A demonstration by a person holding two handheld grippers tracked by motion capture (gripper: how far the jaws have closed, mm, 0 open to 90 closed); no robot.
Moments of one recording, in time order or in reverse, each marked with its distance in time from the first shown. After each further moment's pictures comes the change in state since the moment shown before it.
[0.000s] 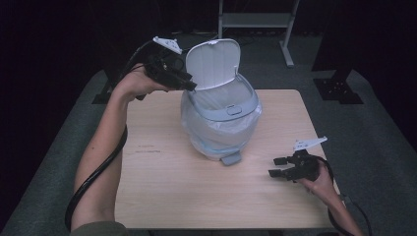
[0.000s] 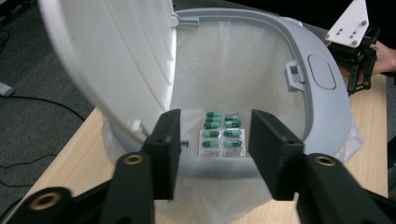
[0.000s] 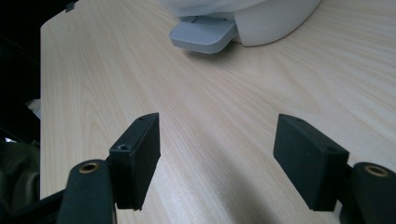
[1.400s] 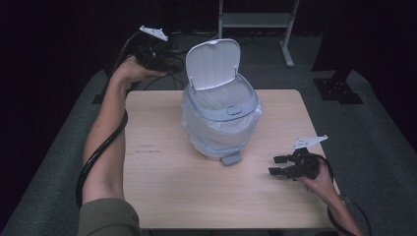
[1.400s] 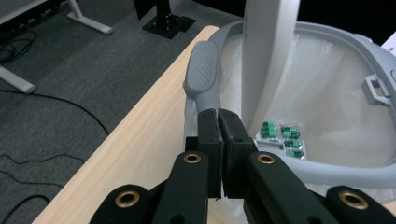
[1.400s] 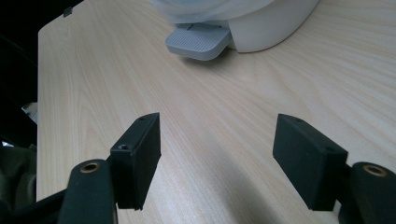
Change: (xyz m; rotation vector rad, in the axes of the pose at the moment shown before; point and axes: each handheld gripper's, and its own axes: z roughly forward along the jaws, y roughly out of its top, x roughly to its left) left arm 0.066 -0.012 -0.001 -0.066 0.048 -0.068; right arm -0.002 0.004 -0.001 -0.010 -0.008 0.003
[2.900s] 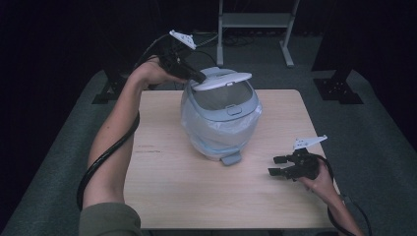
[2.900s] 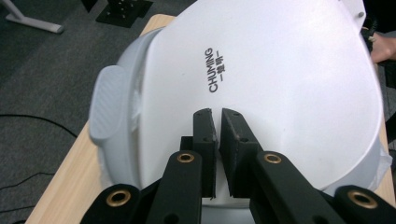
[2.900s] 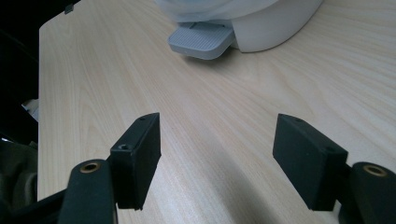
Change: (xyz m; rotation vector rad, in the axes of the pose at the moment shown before) left arm -0.051 0.033 0.034 0.104 -0.140 0.157; right arm 0.001 0.001 0.001 0.005 0.002 -0.016
